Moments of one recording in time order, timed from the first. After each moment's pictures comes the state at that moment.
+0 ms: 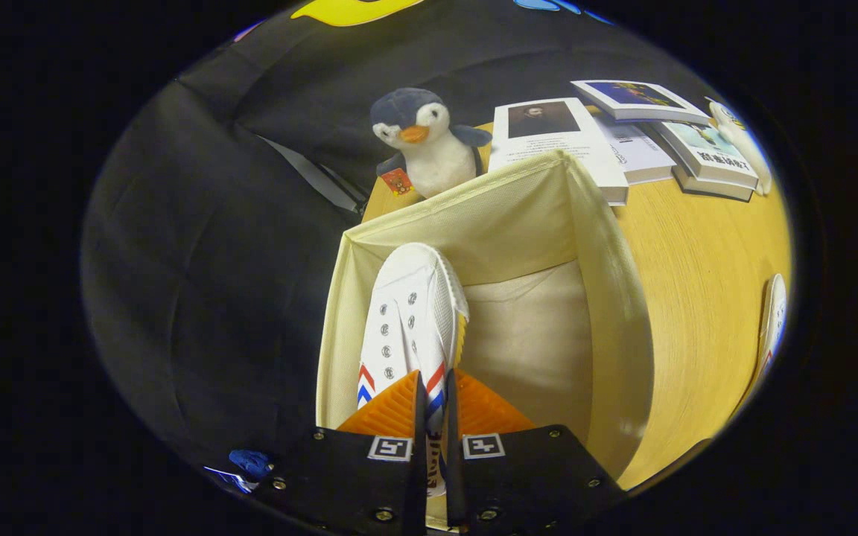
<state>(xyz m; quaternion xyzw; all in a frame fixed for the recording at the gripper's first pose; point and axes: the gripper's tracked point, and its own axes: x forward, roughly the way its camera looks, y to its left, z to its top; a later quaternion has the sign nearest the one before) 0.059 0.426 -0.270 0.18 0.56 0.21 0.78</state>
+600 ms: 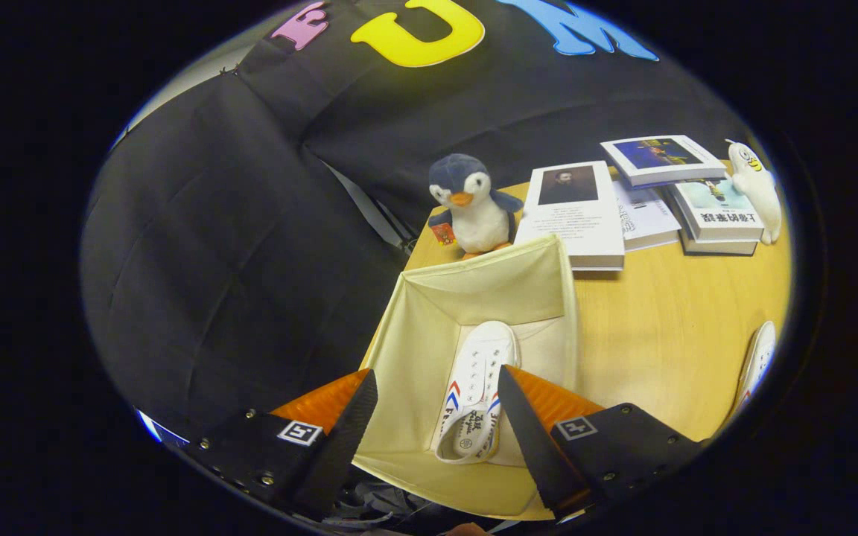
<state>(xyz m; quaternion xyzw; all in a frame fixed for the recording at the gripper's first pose) 0.058 0.377 -0.196 0.18 0.45 0.29 0.83</state>
